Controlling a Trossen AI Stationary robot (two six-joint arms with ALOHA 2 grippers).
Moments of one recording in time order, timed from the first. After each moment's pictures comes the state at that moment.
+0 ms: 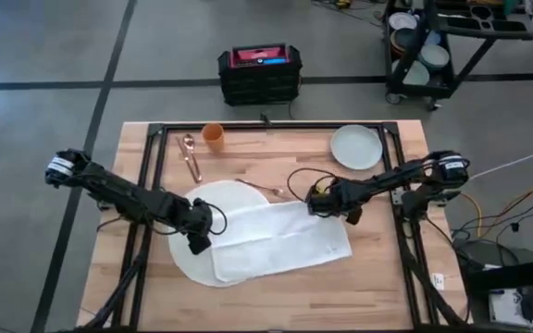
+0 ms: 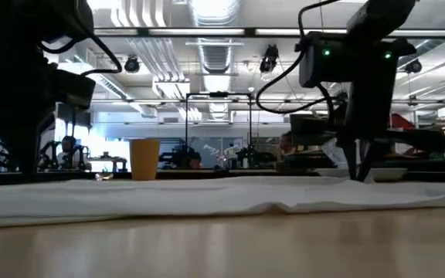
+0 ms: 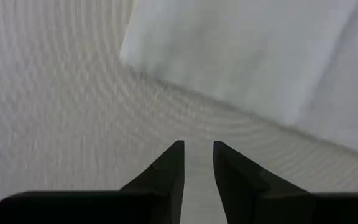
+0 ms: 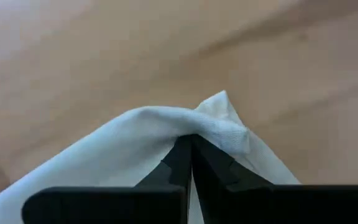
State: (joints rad) left arm -0.32 1.24 0.62 -0.71 -0.06 -0.86; right arm 0.08 1.67 0.81 -0.67 0.18 2.11
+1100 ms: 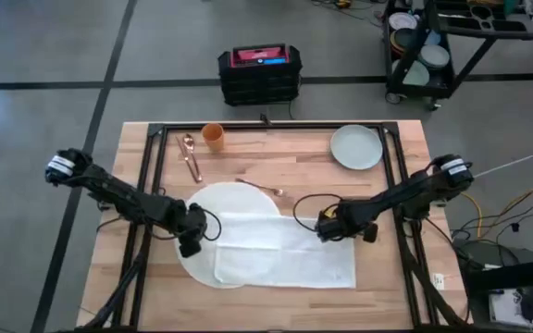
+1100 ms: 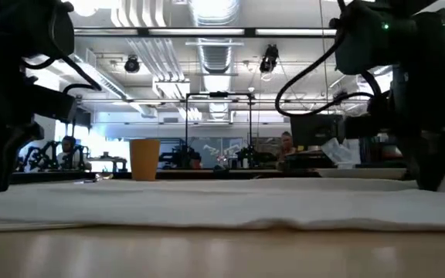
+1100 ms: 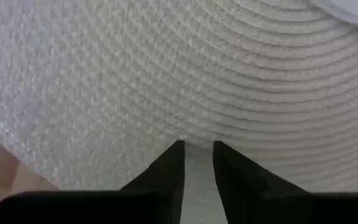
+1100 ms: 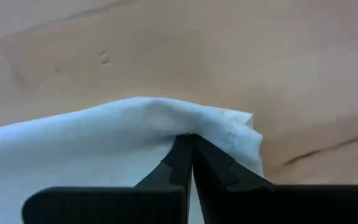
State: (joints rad) left arm -0.36 1.23 0.54 -0.72 -0.04 -0.81; right arm 0.28 1.66 0.82 -0.84 0.06 2.13
